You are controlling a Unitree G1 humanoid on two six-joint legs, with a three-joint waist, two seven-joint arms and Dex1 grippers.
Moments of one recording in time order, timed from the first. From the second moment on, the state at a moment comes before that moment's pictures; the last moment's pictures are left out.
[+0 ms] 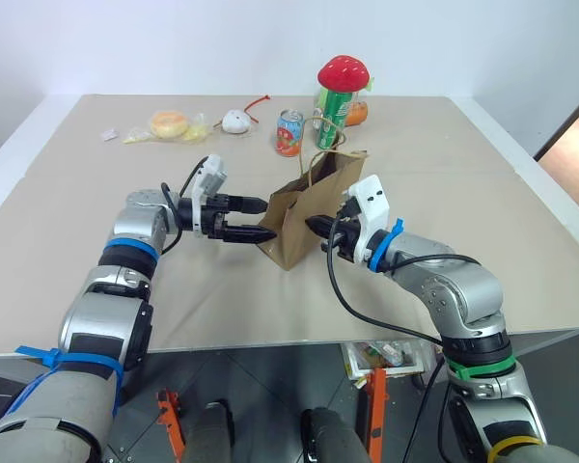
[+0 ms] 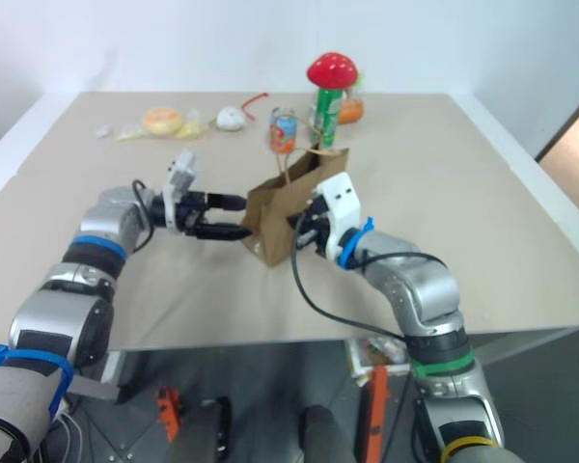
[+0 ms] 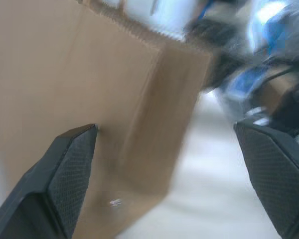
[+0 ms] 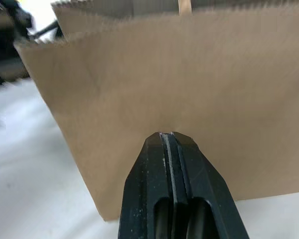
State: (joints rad) left arm -1.09 0.36 -0.04 1.02 -0.23 0.10 -1.47; right arm -0.60 -0.39 0.06 -0.24 0.47 0.87 0.41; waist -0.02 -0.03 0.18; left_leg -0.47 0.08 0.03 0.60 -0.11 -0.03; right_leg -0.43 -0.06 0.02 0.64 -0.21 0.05
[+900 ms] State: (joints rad) left arm -1.06 0.26 0.00 1.02 -0.17 0.00 -1.31; right arm -0.58 -0.34 0.04 -0.26 0.46 0.89 0.39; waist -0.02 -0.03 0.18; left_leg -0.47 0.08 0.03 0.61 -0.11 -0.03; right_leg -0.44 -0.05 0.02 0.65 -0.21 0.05
